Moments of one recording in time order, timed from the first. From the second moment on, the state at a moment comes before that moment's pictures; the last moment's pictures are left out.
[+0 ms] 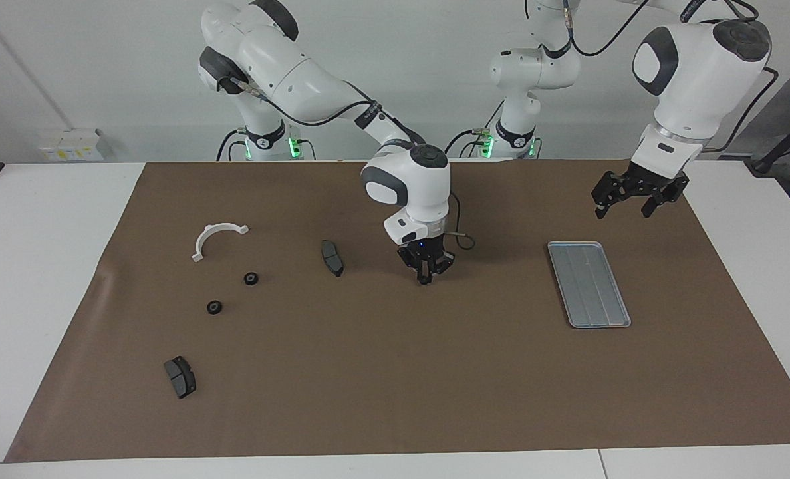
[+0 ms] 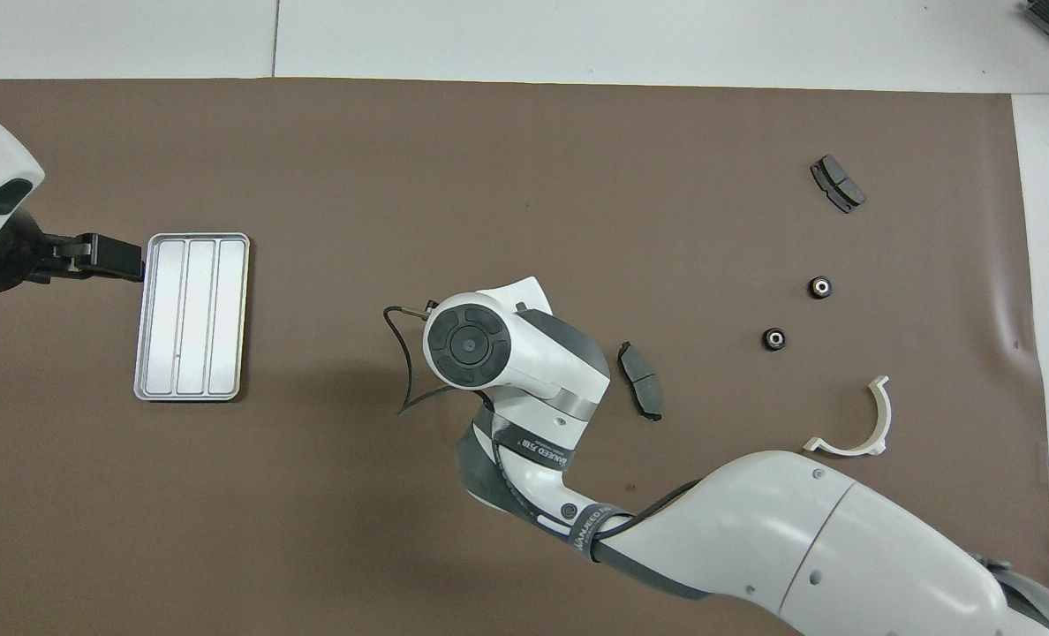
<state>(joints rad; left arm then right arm) -0.09 0.00 0.04 -1.76 0.00 1.81 -0.01 0.20 0.69 0.62 -1.58 -0.63 2.27 1.43</state>
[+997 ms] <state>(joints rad) -0.39 0.20 0.03 -1.70 -0.06 2.03 -0.37 0.09 0.47 0.52 -1.65 -0.58 2.14 1.05</state>
